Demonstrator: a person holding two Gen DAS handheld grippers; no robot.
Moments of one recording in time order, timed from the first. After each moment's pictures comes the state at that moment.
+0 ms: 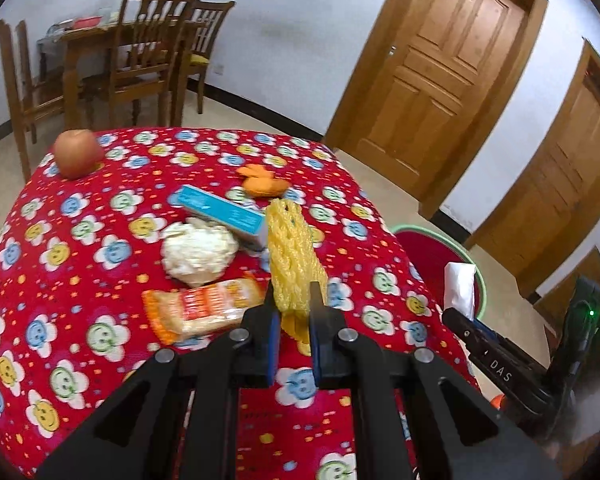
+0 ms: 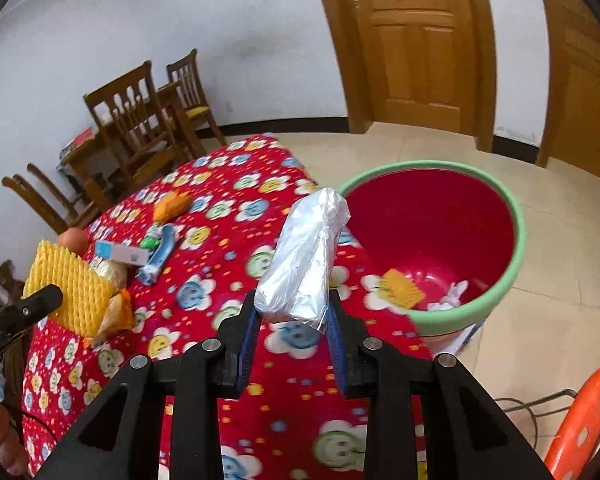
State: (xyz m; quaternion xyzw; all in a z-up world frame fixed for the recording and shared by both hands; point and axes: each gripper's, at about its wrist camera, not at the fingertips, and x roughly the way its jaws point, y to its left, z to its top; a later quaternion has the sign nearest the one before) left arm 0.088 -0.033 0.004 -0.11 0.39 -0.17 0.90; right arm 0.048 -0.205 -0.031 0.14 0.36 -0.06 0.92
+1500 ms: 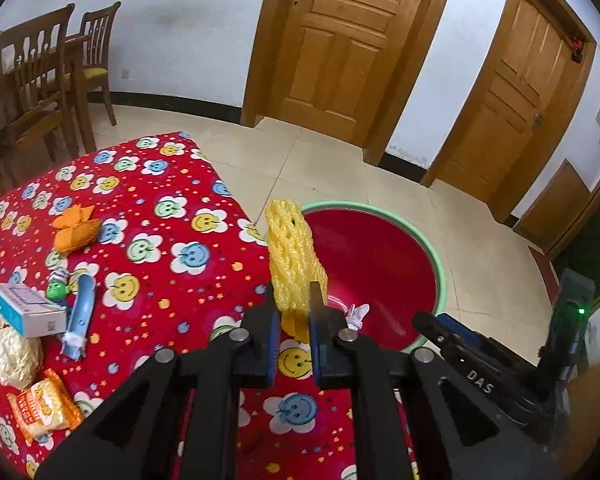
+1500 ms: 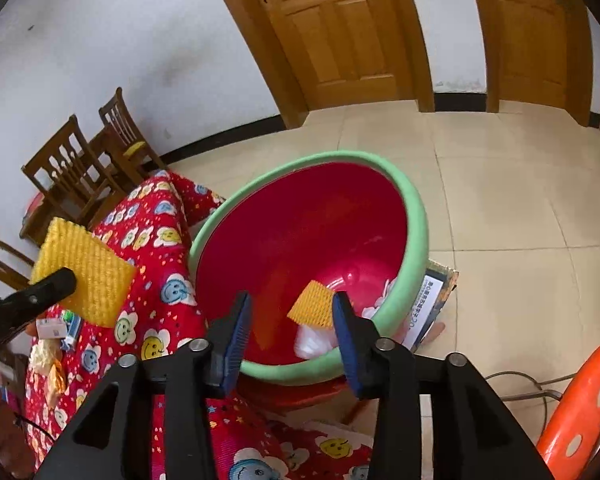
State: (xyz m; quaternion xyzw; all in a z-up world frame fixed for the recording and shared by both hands) left arm 0.147 -0.217 -0.001 0.00 0.41 -0.28 0.87; right arm 0.047 -0.341 -0.055 0.24 0.35 -0.13 0.89
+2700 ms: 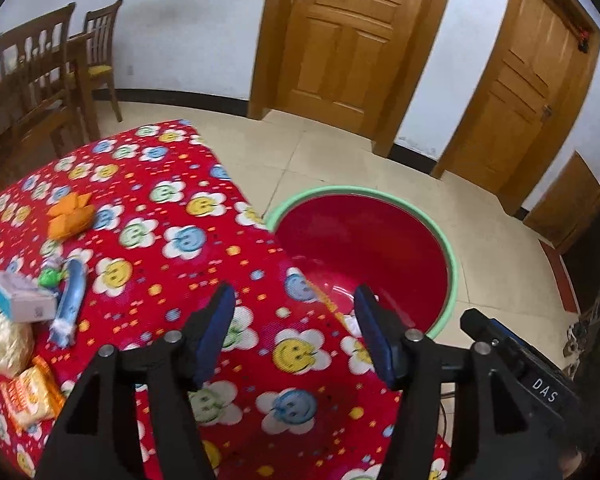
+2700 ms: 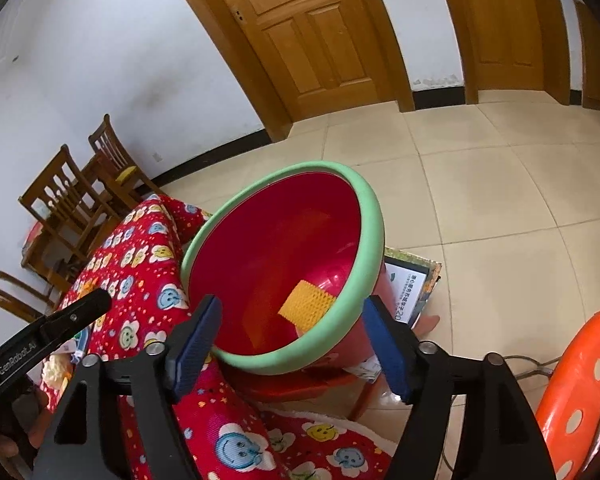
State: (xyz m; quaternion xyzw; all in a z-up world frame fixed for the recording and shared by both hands) left arm 0.140 -0.221 -0.015 0.01 0.42 -0.26 0.87; right arm 0.018 -0.350 -0.046 0.27 0.33 -0.15 0.89
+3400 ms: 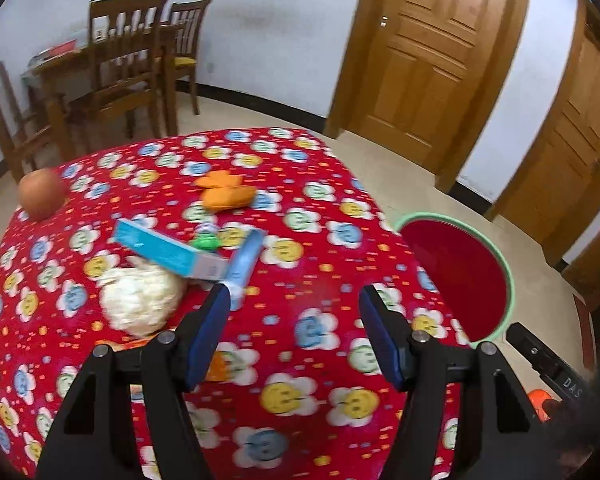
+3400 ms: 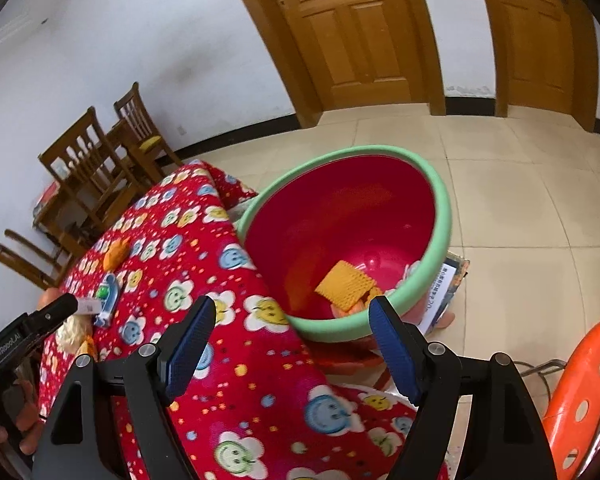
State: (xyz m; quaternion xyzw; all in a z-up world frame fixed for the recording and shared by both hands) left arm 0.136 -0.092 -0.006 -0.04 0.41 -0.14 0.90; right arm 0.033 -0.281 -0.034 0.23 0.36 -0.11 0.90
